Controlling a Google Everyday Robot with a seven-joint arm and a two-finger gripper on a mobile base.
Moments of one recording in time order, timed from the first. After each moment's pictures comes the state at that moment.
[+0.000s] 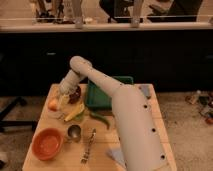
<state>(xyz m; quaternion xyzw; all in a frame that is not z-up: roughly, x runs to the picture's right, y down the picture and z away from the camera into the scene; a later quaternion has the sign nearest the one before) -0.272 0.072 0.810 -0.44 -0.44 -0.09 0.78</state>
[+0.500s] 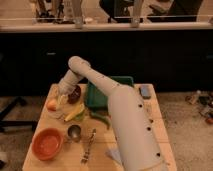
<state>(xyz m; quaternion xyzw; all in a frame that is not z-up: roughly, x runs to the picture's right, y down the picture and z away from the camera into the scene) -0.280 0.073 0.817 -0.44 -0.44 -0.09 0.77</state>
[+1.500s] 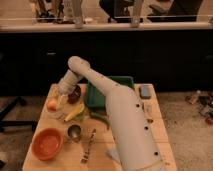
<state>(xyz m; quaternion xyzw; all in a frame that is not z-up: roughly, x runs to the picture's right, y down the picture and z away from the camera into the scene) -0.281 0.072 0.821 -0.44 -0.44 -0.10 0.77</state>
